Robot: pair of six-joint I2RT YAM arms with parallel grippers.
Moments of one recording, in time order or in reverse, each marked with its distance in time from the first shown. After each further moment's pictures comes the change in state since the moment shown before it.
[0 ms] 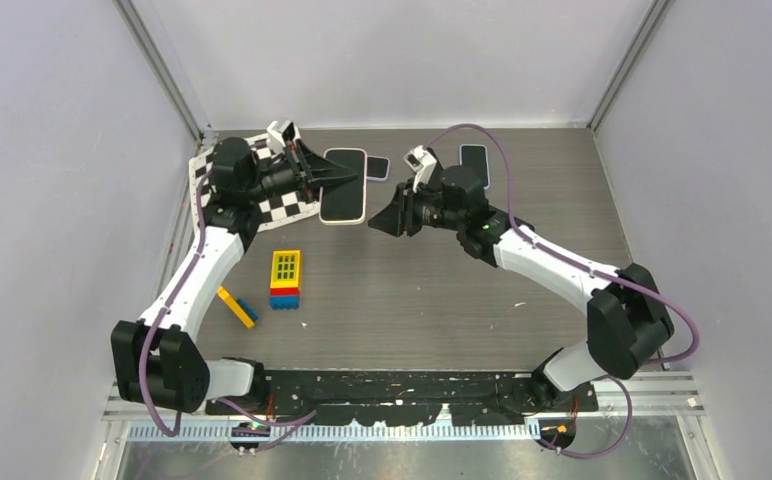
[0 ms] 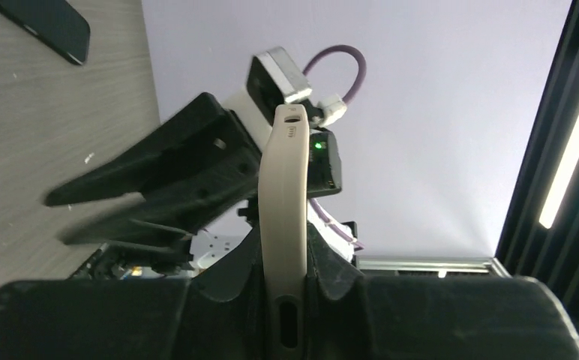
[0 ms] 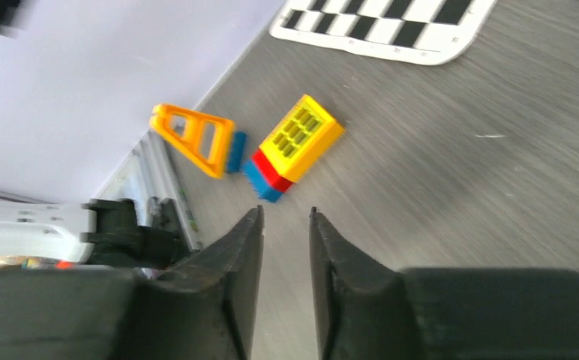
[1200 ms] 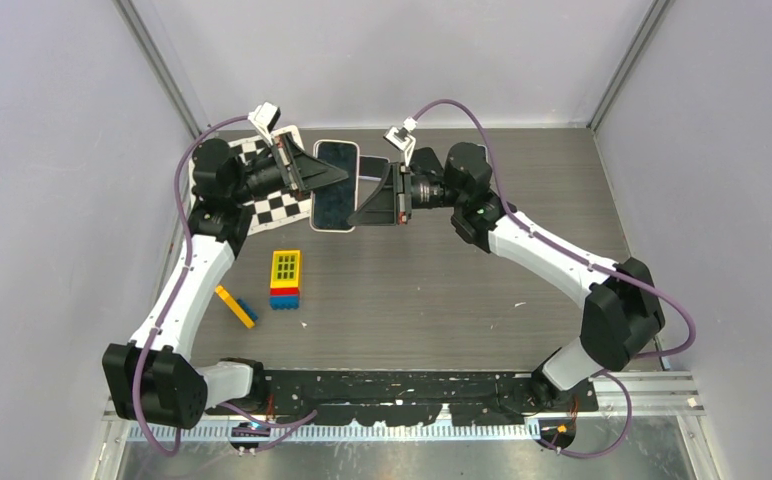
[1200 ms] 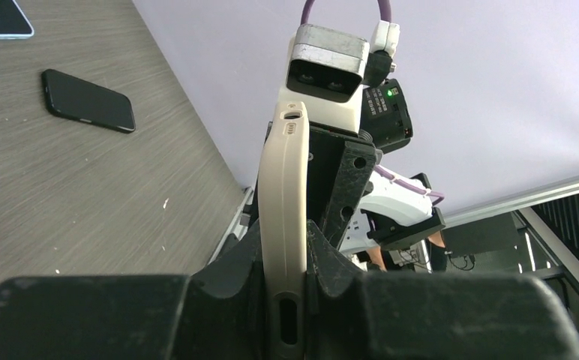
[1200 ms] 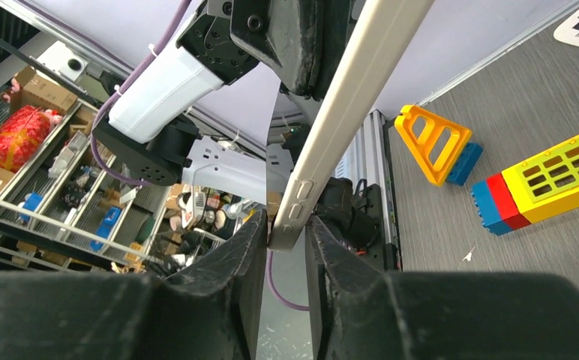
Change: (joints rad) left arm 0.038 -0.079 0.015 0.058 0.048 0.352; right arm 0.013 0.028 0.162 0.283 -0.504 0.484
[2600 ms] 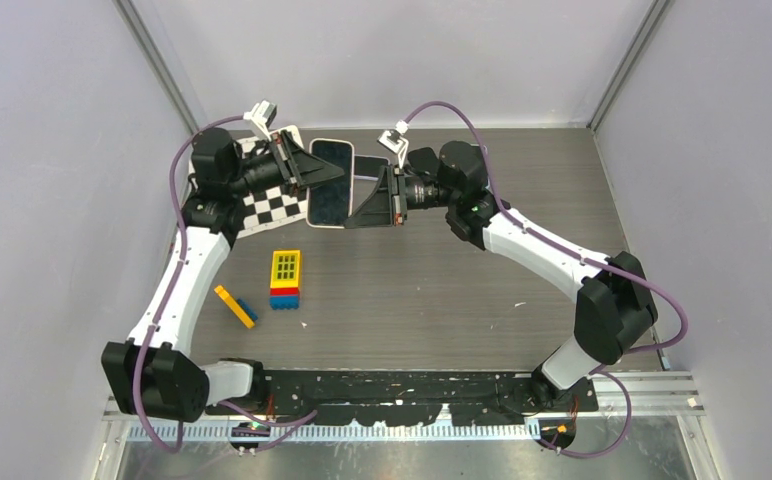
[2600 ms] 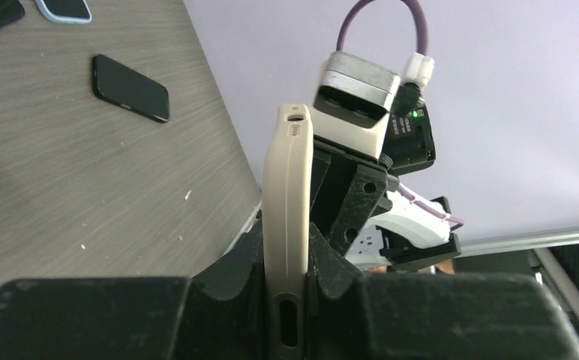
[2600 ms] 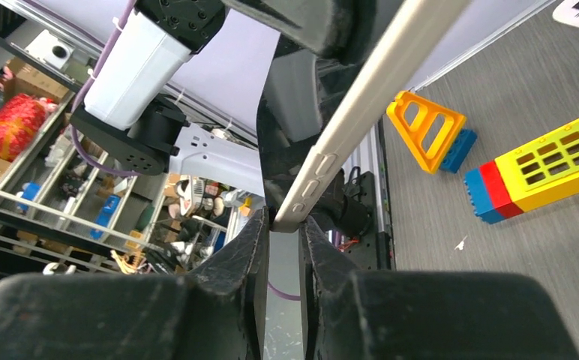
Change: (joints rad) left arm 0.023 0.024 0.095 -0.264 -0.050 0.129; right arm 0.006 0.048 0.030 -0.046 -0.029 -0.037
